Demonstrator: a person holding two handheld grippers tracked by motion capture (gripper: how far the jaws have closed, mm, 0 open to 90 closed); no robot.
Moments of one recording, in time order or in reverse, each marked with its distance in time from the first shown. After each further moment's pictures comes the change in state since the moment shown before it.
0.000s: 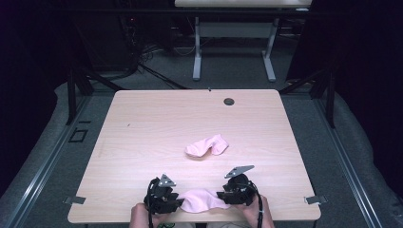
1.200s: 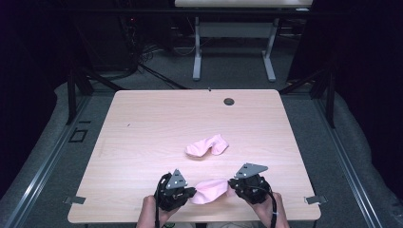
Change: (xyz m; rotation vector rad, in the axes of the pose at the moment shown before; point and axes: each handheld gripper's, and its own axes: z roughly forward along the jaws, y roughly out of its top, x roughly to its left) left arm -0.024 0.033 -0.010 -0.183 -0.074 0.201; right arm 0.009 0.009 -0.059 -0.116 -0.151 -0.166
